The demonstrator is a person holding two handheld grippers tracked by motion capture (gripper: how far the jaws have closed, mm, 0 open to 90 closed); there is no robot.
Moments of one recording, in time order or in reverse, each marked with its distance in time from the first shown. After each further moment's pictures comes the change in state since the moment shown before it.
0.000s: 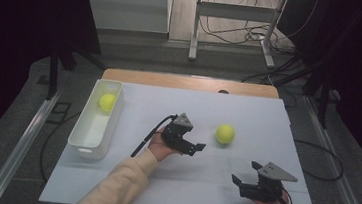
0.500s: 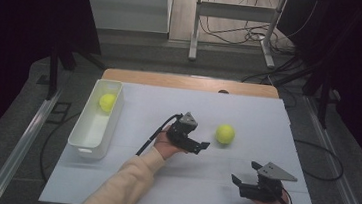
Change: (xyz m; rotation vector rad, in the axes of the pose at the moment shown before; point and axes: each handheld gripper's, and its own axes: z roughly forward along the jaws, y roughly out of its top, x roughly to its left) left arm 0.001 0.008 0.016 0.009 0.015 -0.009; right arm 0.000 0.000 0.000 0.004 0.002 -0.002
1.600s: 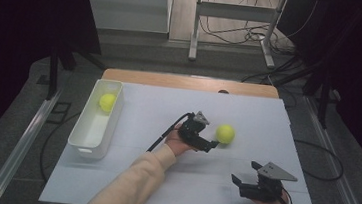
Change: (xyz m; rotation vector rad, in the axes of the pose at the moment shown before) left arm -0.003 0.018 0.032 0.039 0.001 0.011; right arm 0.000 0.000 0.000 -0.003 0.002 0.001
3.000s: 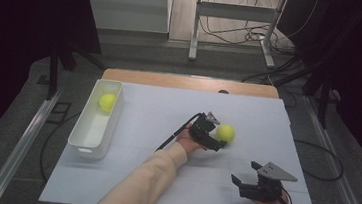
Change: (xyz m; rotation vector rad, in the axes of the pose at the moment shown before) left arm 0.001 0.013 0.039 0.033 0.010 0.014; right arm 0.000 0.000 0.000 -0.001 0.003 -0.001
